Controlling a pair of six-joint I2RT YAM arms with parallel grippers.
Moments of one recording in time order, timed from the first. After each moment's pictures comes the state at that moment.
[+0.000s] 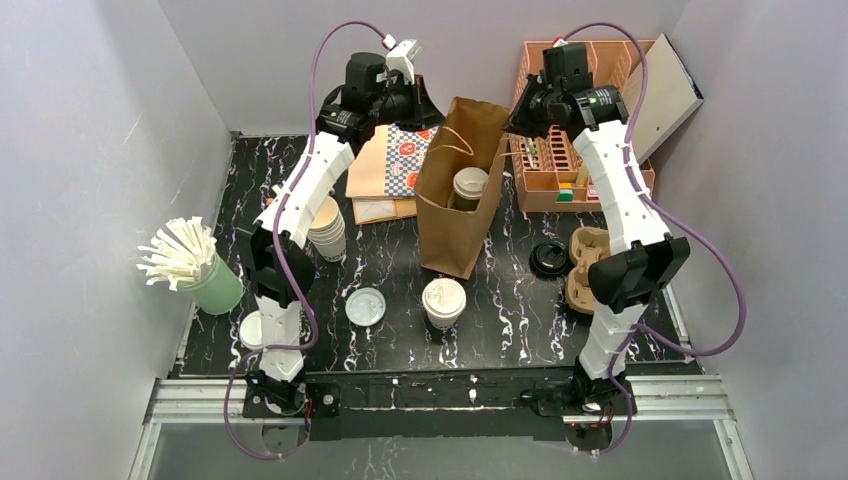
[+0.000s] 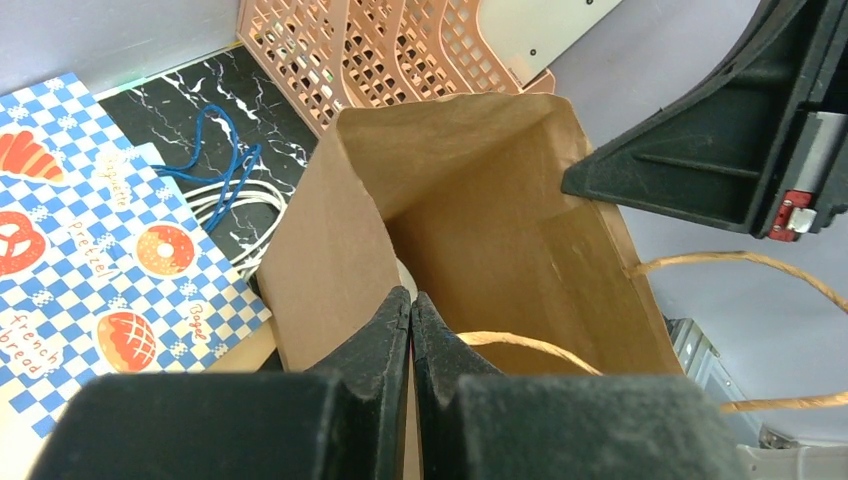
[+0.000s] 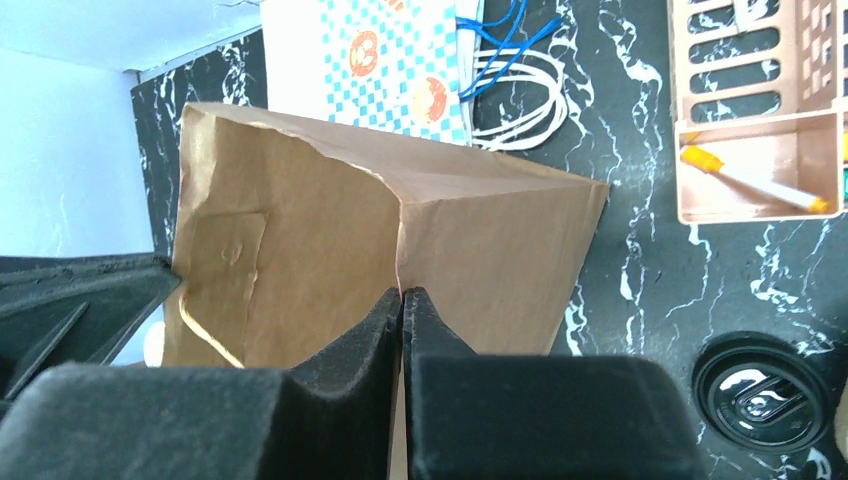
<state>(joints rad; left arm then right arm) -0.43 2.02 2.18 -0.51 0.50 -0.33 0.31 1.88 2.23 -1.02 -0.09 0.63</state>
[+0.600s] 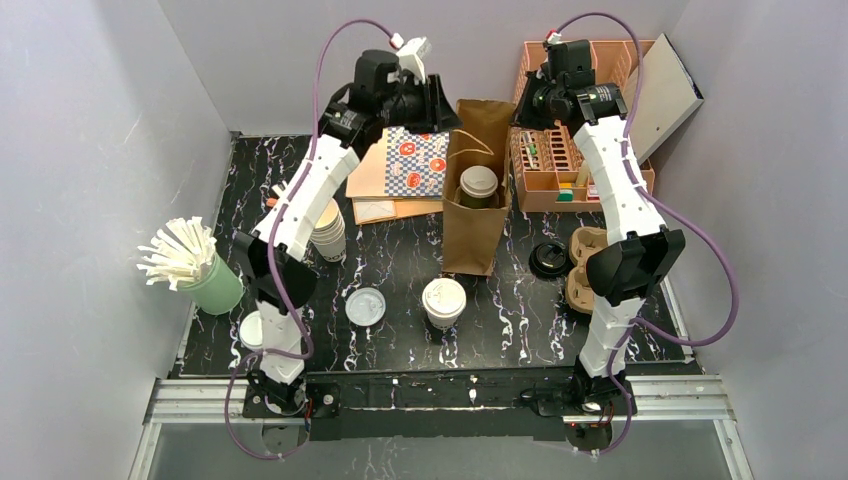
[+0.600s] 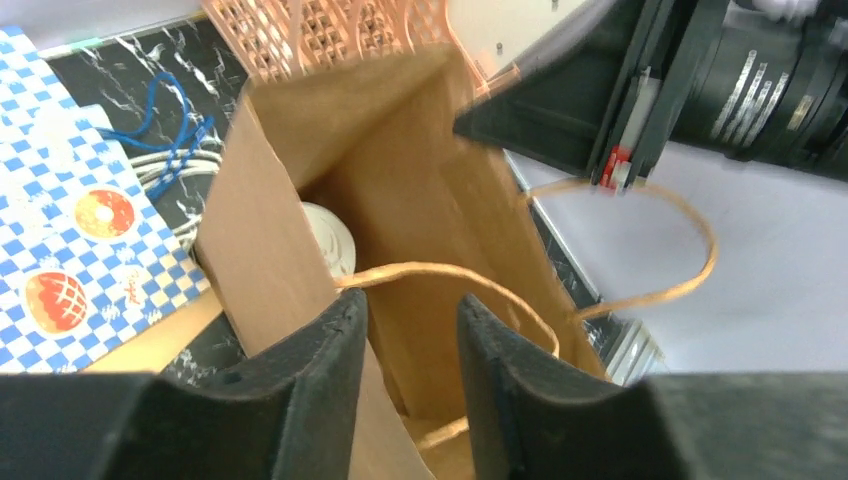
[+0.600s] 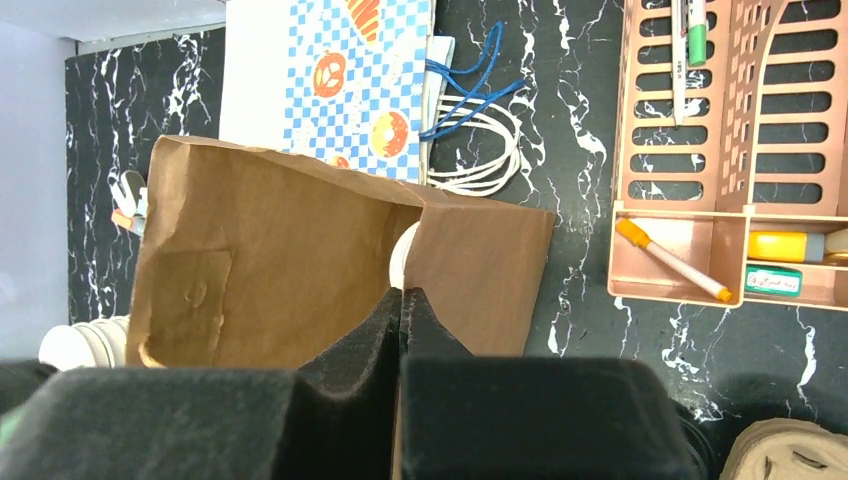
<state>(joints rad) -0.51 1.96 2.18 -0.60 0.42 -0.42 0.27 1.94 2.26 -0.96 -0.11 0.42</state>
